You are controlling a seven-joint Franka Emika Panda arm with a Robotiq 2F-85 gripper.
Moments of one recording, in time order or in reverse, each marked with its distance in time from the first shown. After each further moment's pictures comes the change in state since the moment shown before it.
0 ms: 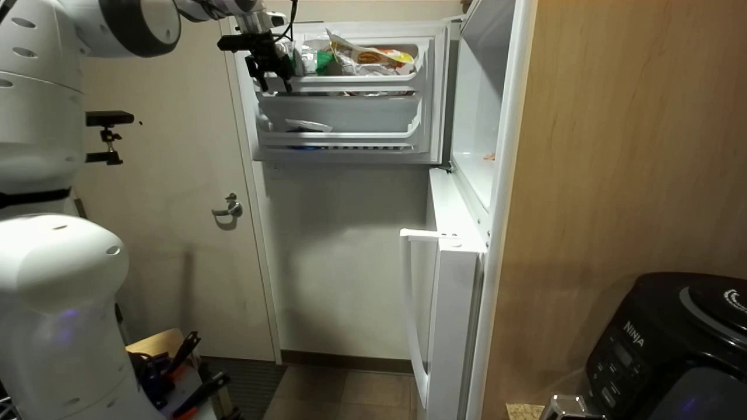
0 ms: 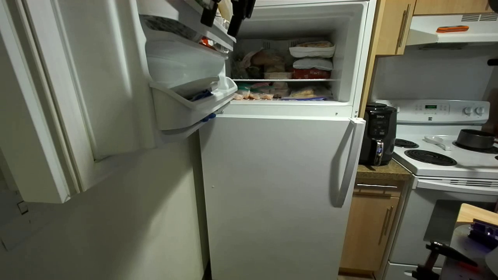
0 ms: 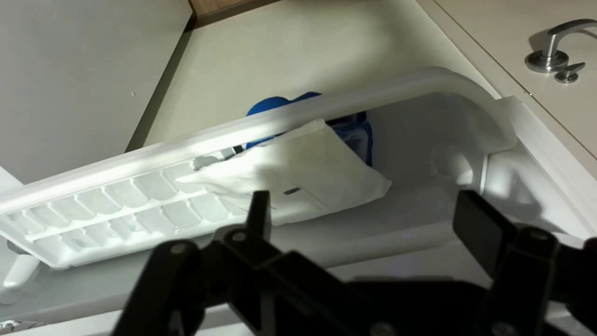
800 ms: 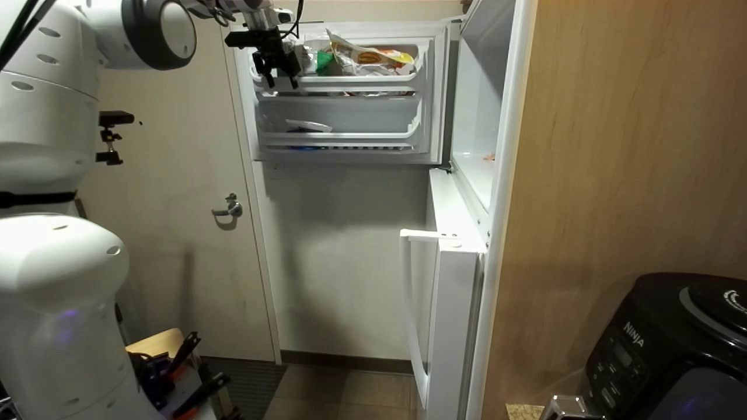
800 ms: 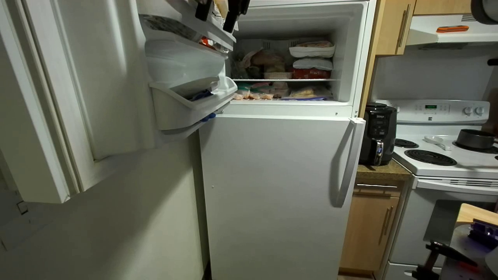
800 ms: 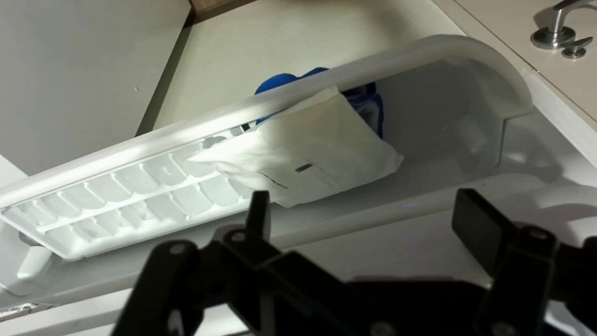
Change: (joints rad) arm 0.002 0.079 -0.006 0.140 -0.008 -0.053 0.013
